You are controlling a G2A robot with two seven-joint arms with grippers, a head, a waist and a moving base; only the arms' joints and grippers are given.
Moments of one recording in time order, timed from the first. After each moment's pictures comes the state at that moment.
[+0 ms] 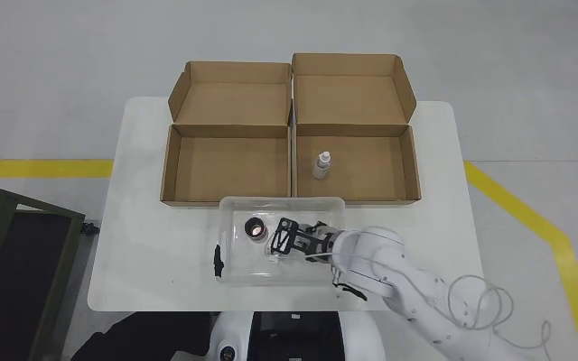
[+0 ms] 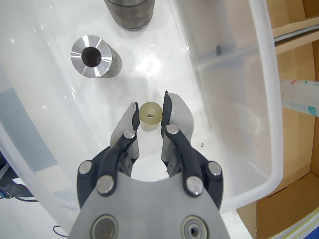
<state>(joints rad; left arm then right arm) -0.42 -0.34 -0.17 -1.17 3.07 0.50 0.07 -1.06 -1.15 0.79 -1.92 -1.24 -0.40 1.09</state>
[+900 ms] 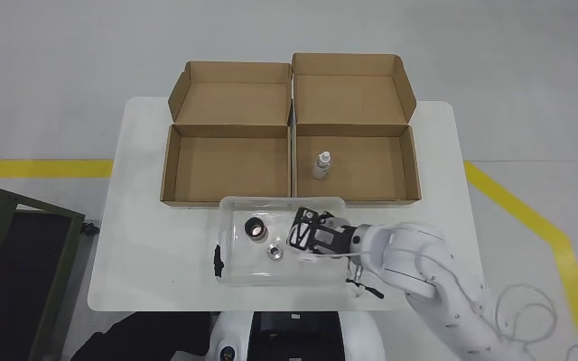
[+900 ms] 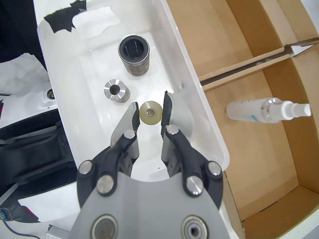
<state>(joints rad) -0.42 -0.34 -0.17 -1.17 3.07 0.50 0.07 -1.15 -1.11 1.01 -2.08 -1.08 -0.52 0.94</state>
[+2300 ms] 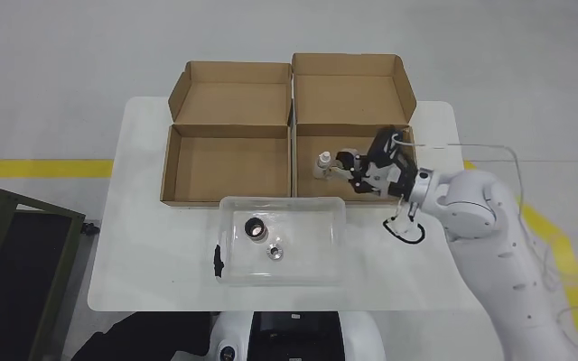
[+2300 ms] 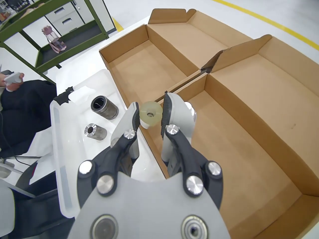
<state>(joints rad) -0.42 -0.34 -0.17 -1.17 3.07 0.50 0.07 -1.02 -1.08 1.28 -1.71 -0.61 -0.68 0.68</state>
